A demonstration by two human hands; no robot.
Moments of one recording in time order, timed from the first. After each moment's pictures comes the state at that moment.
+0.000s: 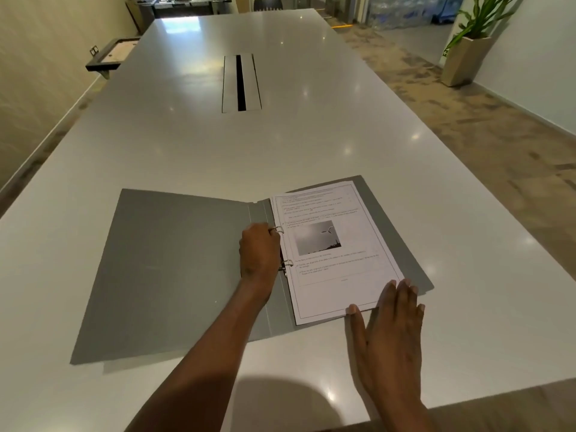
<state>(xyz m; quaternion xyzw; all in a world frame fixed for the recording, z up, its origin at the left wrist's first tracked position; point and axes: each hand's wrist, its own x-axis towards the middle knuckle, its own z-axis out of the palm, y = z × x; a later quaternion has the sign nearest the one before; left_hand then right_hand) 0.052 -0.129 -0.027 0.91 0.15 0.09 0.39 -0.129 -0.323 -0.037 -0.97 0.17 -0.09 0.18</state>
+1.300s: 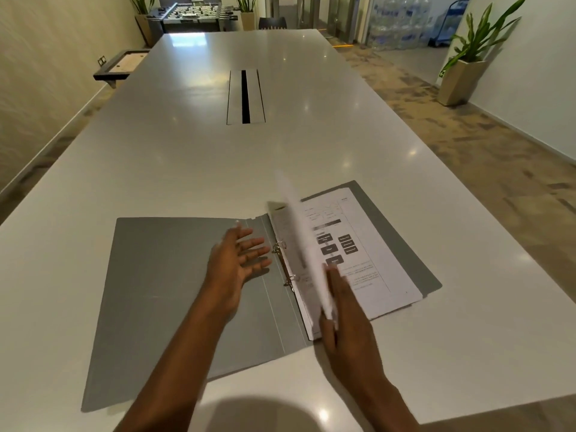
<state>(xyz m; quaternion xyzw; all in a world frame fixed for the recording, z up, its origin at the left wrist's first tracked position) 0.005 -0.085 0.028 0.56 0.21 -0.04 0.80 -0.105 -0.290 -0.020 -0.89 -0.07 -0.14 0.43</state>
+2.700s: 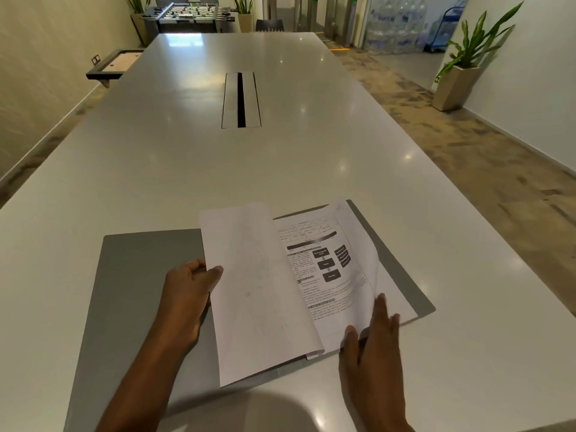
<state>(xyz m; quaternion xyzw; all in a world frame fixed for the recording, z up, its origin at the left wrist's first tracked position) -0.011 -0.036 0.022 0.69 0.23 0.01 0.69 -0.108 -0.307 -0.029 -0.90 0.18 -0.08 0.39</state>
